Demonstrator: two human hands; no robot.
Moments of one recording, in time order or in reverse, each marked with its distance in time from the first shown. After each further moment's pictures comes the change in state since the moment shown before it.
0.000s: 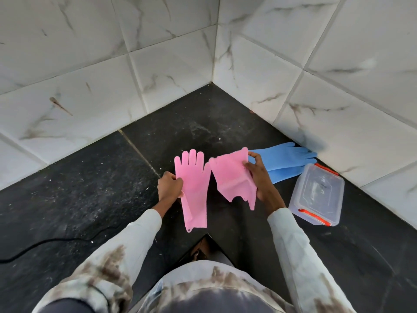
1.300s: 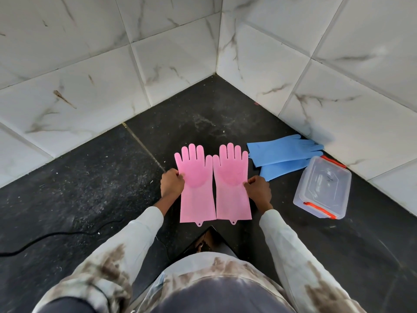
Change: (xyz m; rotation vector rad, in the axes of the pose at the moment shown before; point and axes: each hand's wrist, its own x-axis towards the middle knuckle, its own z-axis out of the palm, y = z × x) left_hand -0.003 -0.010 -0.003 0.174 0.000 0.097; right_hand -0.007 0.064 0.013 -0.632 0.265 0.172
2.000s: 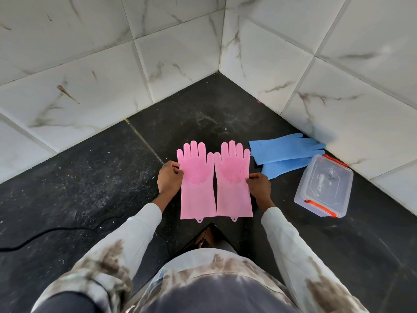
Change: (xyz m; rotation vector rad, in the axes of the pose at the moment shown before) left_hand -0.004 -0.005 -0.012 -0.061 0.086 0.078; right_hand 0.003 0.001 0.005 0.247 0.005 0.036
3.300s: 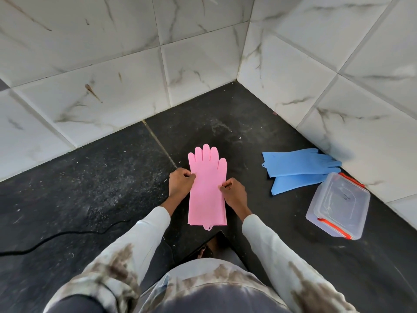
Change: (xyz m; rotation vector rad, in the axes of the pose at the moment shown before) left_hand 0.003 -0.002 -0.011 -0.123 -0.032 -0.058; right_hand -0.044 -0.041 0.089 -0.221 -0.190 -0.243
